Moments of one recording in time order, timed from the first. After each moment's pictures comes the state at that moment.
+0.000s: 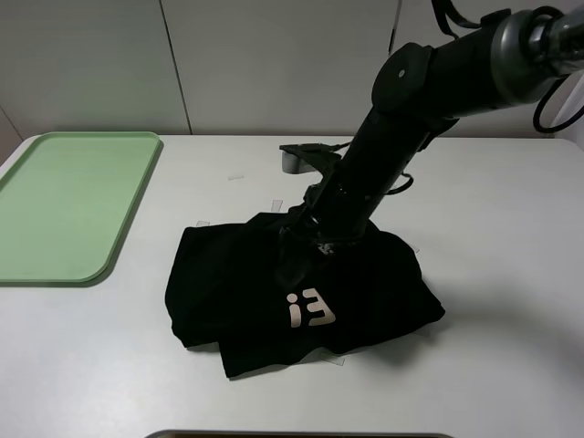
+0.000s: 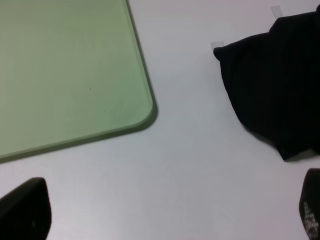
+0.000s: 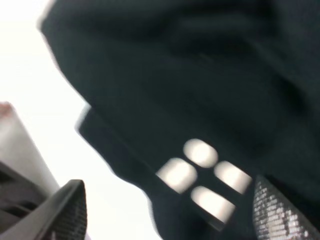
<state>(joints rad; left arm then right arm) -0.04 -0.01 -0.51 -0.06 1.07 0.18 0.57 1.94 -1.19 0.69 0.91 -0.63</state>
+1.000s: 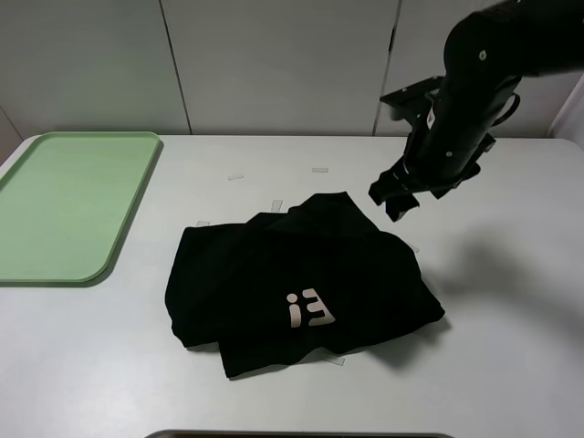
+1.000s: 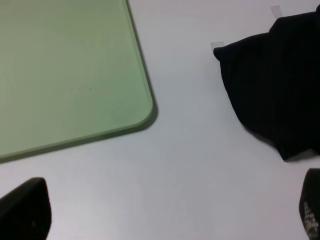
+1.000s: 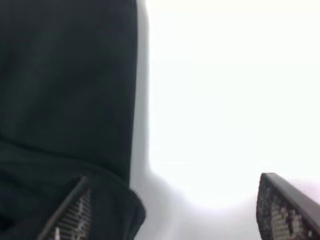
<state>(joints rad) -0.04 -0.01 -0.51 -0.06 1.07 0.18 0.45 1.76 -1.16 -0.14 0.79 0.08</state>
